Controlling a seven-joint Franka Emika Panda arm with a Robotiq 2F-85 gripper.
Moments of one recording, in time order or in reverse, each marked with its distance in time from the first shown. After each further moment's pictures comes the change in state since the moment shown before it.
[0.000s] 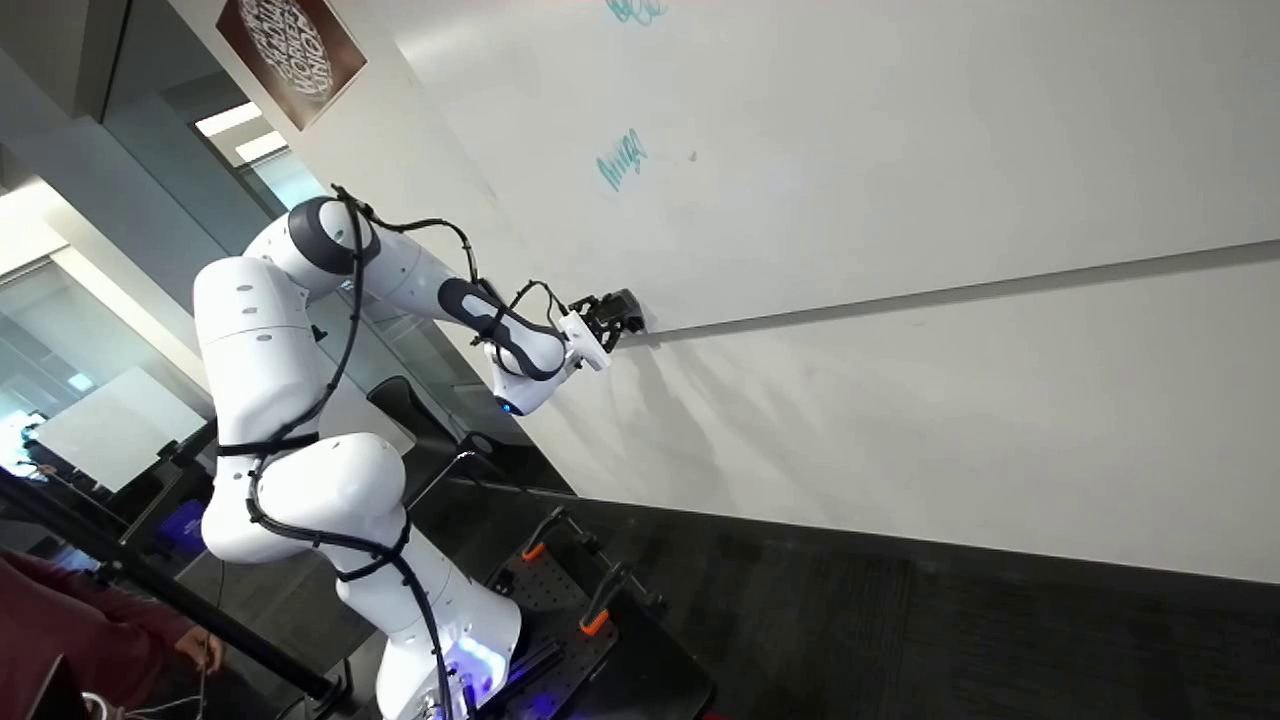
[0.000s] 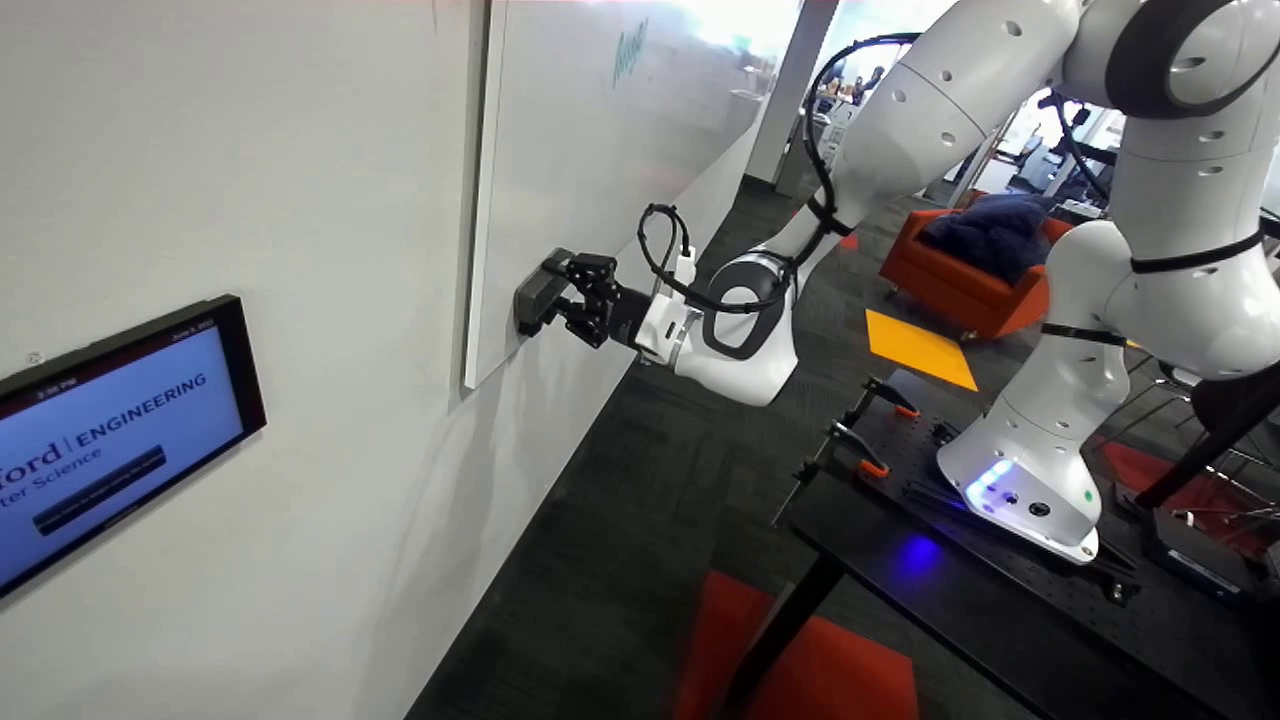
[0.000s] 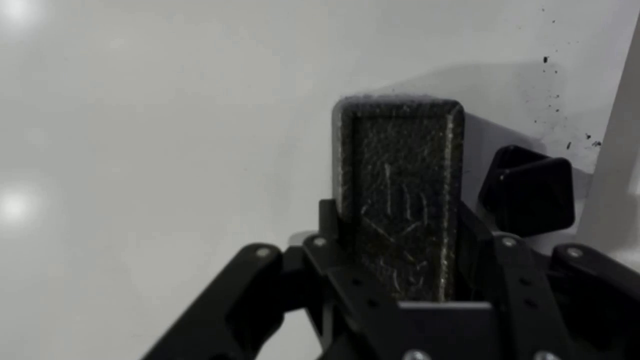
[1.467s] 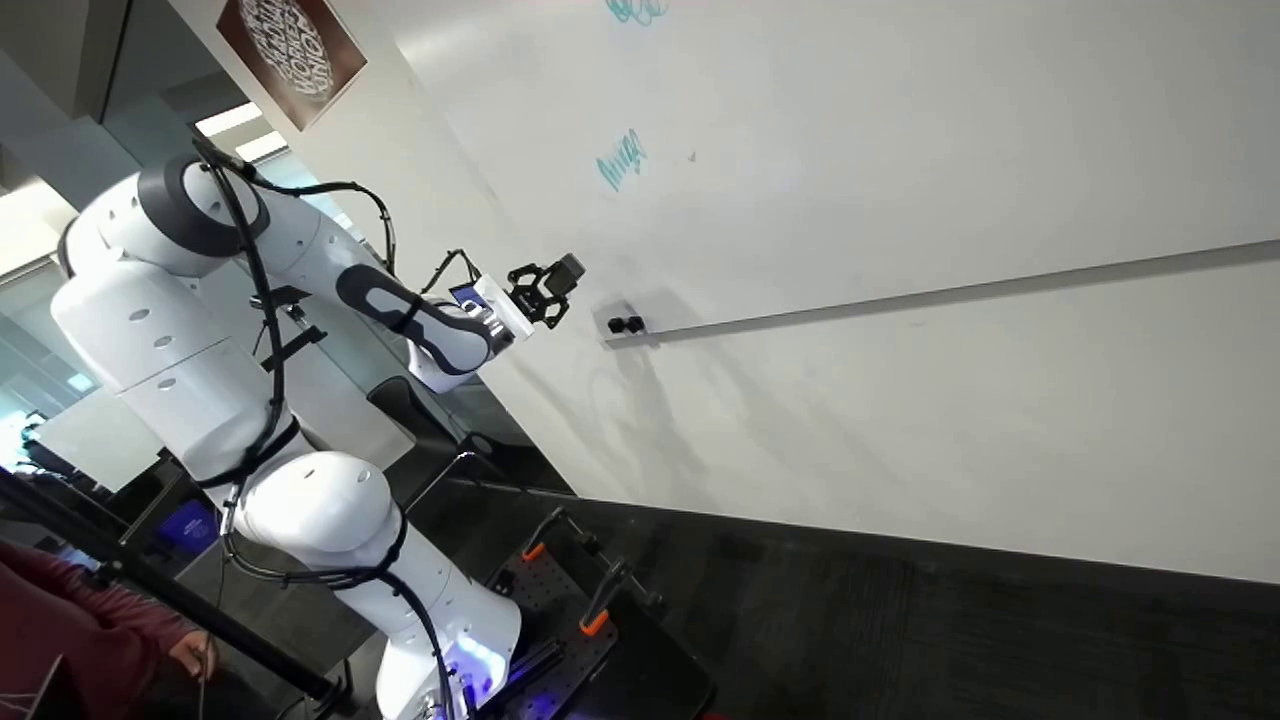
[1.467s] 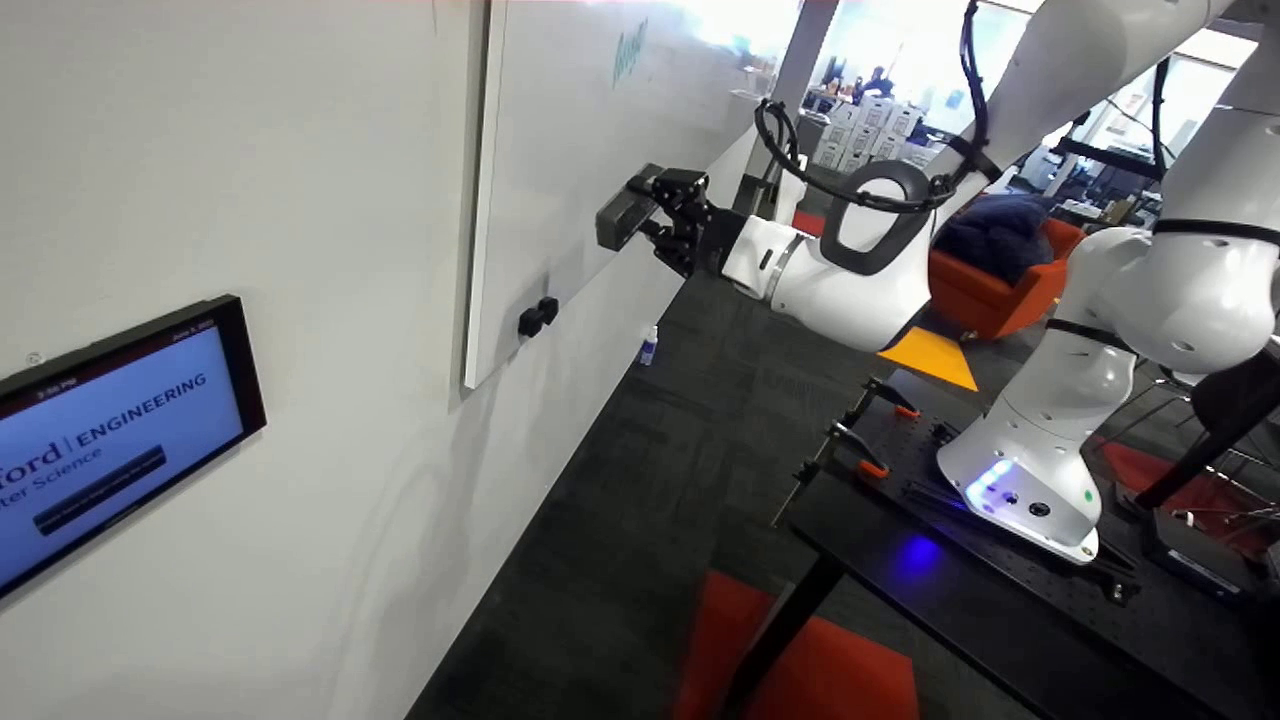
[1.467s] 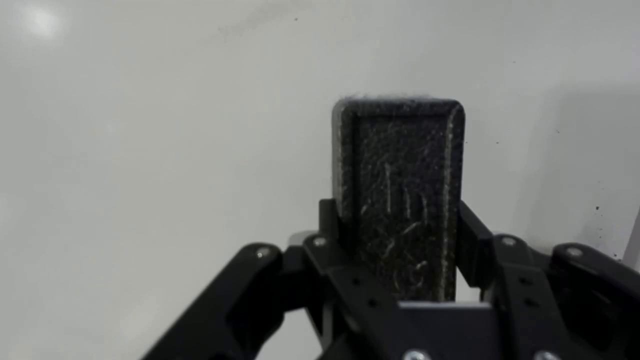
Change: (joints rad) arm -0.389 -0.502 0.487 -0.333 0.300 -0.001 -0.516
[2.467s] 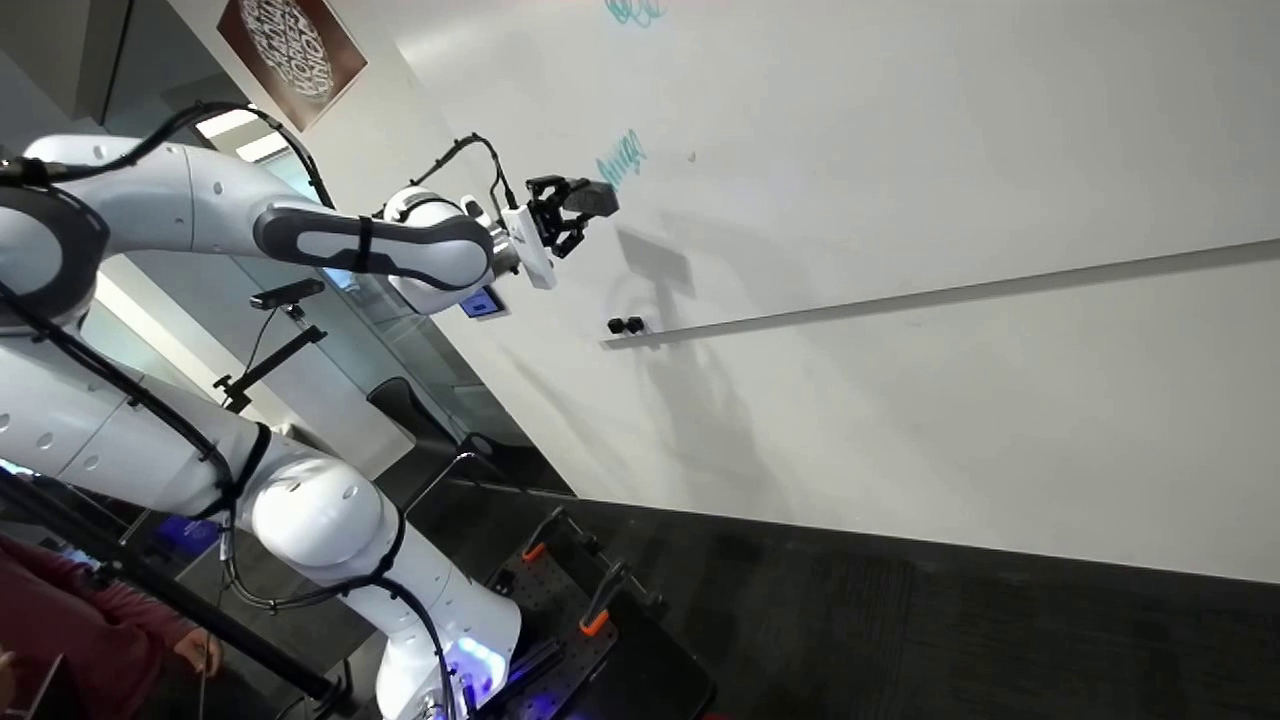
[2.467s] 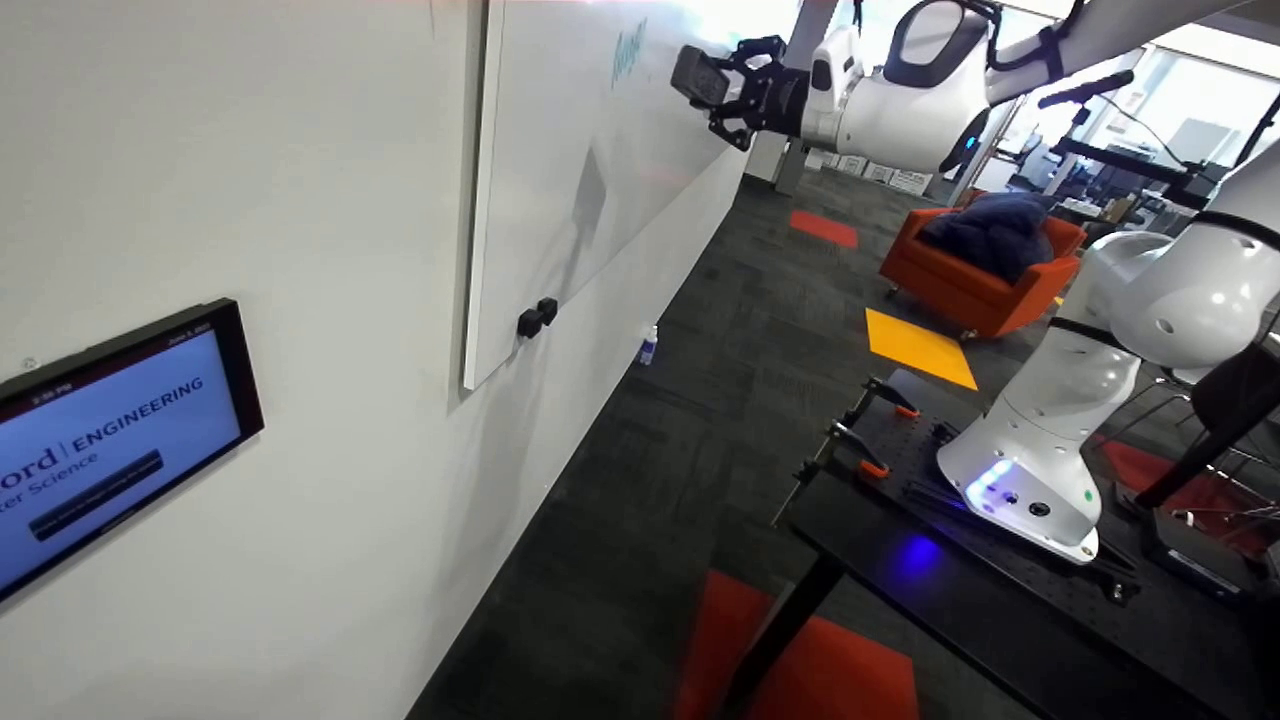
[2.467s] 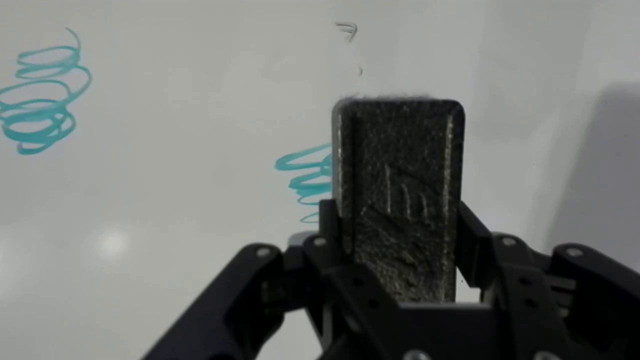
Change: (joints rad) arm -0.159 -0.403 -0.299 0.010 -0.204 0.571 0.578
